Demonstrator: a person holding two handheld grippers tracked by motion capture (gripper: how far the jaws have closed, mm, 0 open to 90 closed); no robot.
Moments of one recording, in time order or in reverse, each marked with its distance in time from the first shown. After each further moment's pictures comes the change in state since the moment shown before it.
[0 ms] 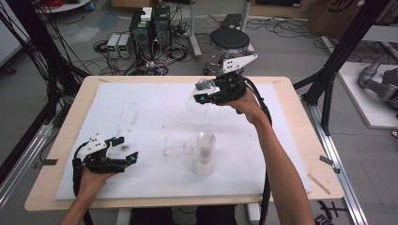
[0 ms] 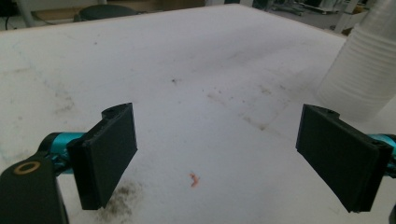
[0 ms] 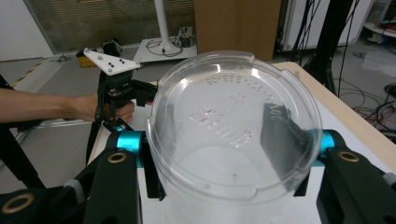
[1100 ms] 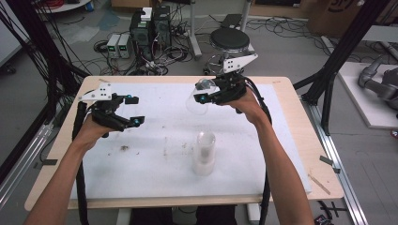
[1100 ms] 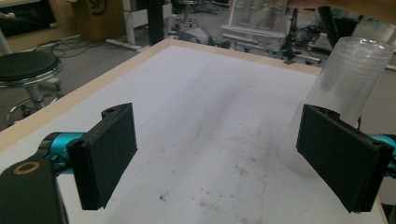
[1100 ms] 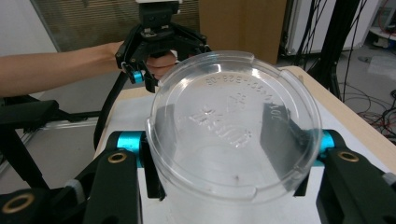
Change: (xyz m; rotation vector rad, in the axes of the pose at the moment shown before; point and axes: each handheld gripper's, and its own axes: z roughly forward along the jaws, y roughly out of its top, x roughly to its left) left arm 0.048 0.129 0.048 -0.005 -0.371 0.153; right arm -0.002 -0.001 0.000 -0.013 0.015 -0.002
